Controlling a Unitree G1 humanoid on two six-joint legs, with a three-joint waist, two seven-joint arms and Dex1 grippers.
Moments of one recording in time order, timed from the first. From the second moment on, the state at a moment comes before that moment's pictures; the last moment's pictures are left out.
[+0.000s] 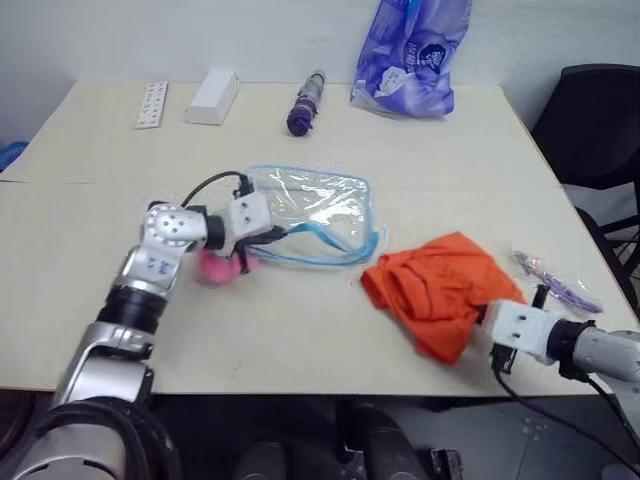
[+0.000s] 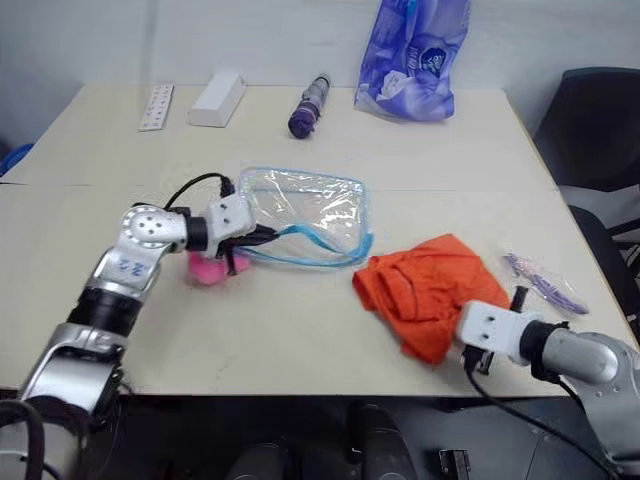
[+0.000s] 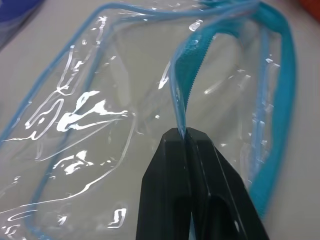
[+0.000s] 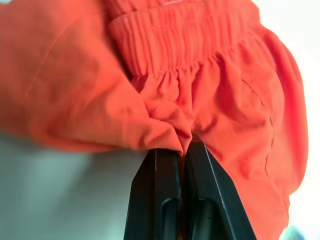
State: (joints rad) left arm -0.75 0.65 -0.20 0.40 0.03 -0.06 -1.00; right arm 0.14 -0.89 -0.20 -0.33 -0.05 0.08 0.79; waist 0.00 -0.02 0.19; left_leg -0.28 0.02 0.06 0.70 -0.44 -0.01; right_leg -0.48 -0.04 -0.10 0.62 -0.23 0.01
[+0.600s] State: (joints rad) left arm -0.58 0.63 -0.14 0.15 -0.08 0.26 -1.02; right arm -0.10 -0.75 -0.19 -0.27 0.16 0.42 0.76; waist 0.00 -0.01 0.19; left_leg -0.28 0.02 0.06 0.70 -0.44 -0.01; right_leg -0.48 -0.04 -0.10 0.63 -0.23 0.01
